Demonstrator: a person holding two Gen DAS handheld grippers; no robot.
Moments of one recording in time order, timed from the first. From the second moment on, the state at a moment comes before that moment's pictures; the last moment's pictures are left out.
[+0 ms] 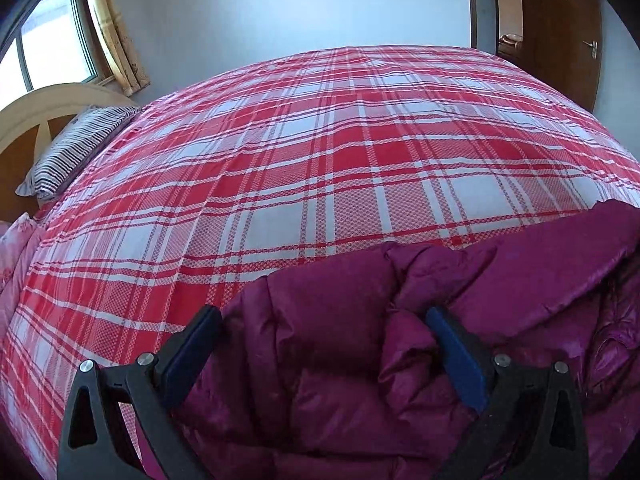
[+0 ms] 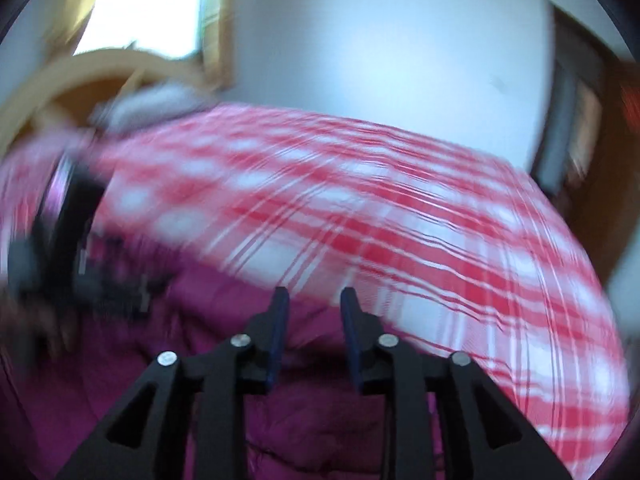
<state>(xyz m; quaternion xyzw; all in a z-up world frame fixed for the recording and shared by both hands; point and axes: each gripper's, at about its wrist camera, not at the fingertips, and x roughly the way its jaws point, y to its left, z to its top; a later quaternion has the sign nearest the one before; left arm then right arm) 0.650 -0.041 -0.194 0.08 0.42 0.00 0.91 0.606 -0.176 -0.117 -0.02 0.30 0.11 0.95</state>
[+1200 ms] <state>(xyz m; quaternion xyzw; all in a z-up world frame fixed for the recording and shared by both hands) 0.661 -0.090 -0.209 0.01 0.45 -0.01 0.89 0.617 -0.184 -0.199 0.02 0.40 0.10 0.91</state>
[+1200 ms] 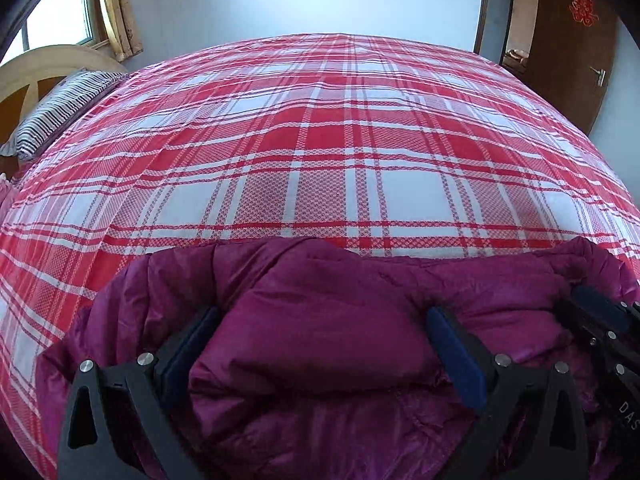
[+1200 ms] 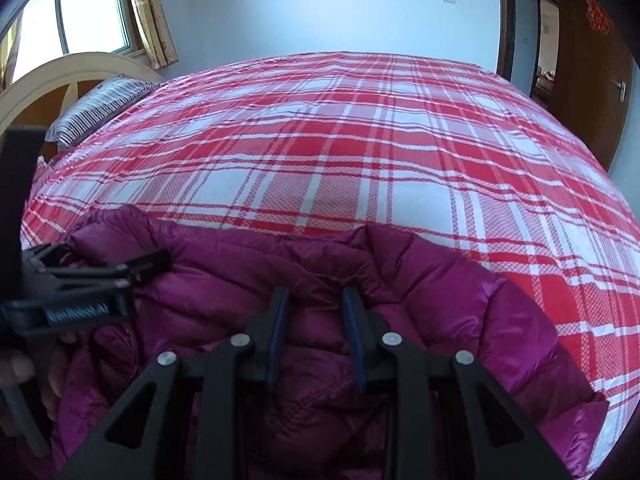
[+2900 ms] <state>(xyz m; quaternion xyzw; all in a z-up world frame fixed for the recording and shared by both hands) 0.662 -0.102 -0.212 0.05 0.43 0.01 0.90 0.624 -0.184 -0.204 0.03 0.42 0.10 0.90</state>
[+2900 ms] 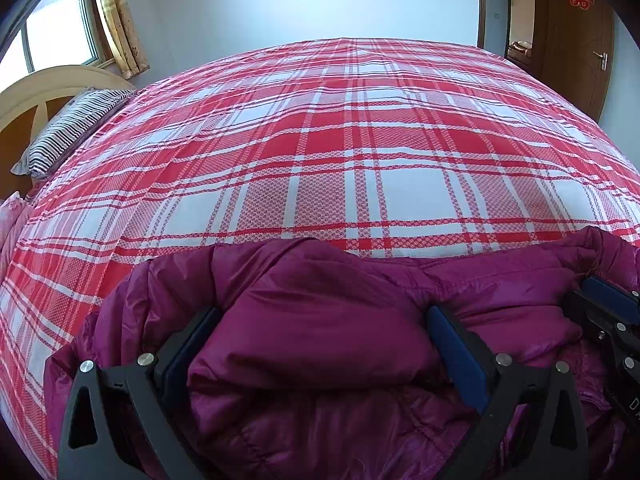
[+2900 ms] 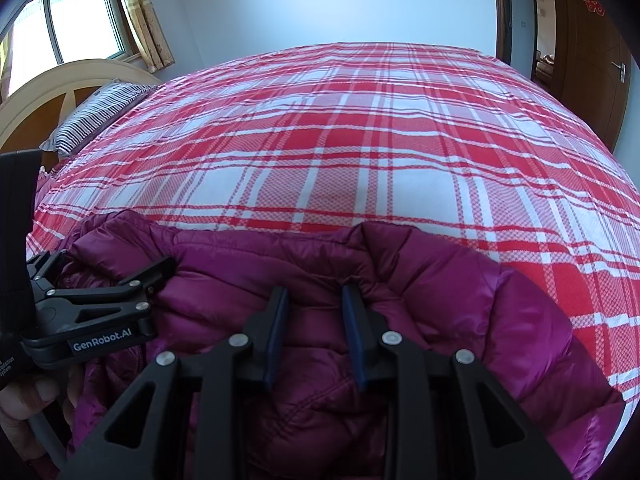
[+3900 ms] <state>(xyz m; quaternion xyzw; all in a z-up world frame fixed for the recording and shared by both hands) 0.524 -0.049 -0.130 0.00 0.37 -0.05 0.93 0.523 -0.193 -0.143 0.03 0.38 0.10 0.92</state>
